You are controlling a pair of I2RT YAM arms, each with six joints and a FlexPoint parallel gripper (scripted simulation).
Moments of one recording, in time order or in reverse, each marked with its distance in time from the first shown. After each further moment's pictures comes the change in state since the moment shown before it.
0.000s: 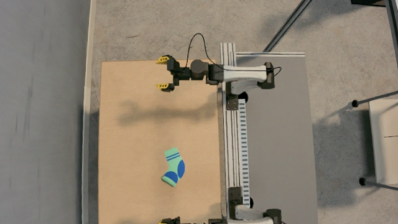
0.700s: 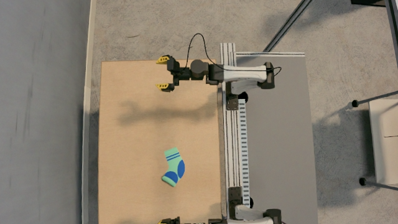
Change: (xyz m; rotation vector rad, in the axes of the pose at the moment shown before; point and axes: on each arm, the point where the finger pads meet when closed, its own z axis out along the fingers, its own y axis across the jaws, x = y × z) left arm 0.000 0.001 0.000 -0.005 0.002 0.000; right arm 0.000 0.000 0.000 0.000 0.000 0.000
